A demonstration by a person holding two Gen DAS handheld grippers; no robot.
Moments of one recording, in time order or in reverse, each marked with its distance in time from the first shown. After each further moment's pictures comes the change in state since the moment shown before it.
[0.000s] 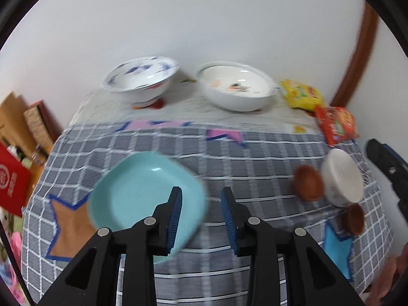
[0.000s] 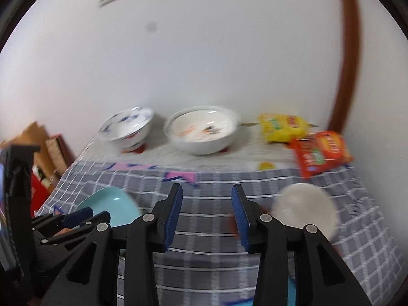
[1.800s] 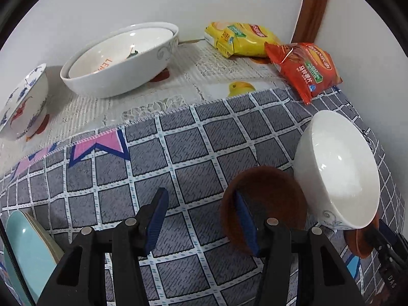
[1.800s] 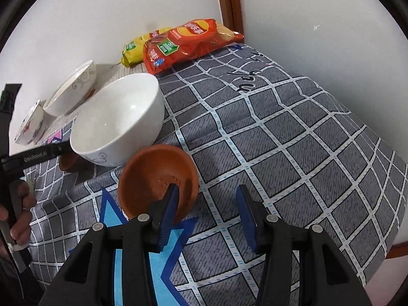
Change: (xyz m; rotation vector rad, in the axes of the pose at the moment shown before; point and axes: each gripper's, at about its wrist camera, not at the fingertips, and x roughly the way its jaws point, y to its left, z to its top) left arm 0.136 -0.131 0.013 0.261 0.158 -0.138; right arm 0.060 -0.193 -0.156 0.374 0.272 -0.165
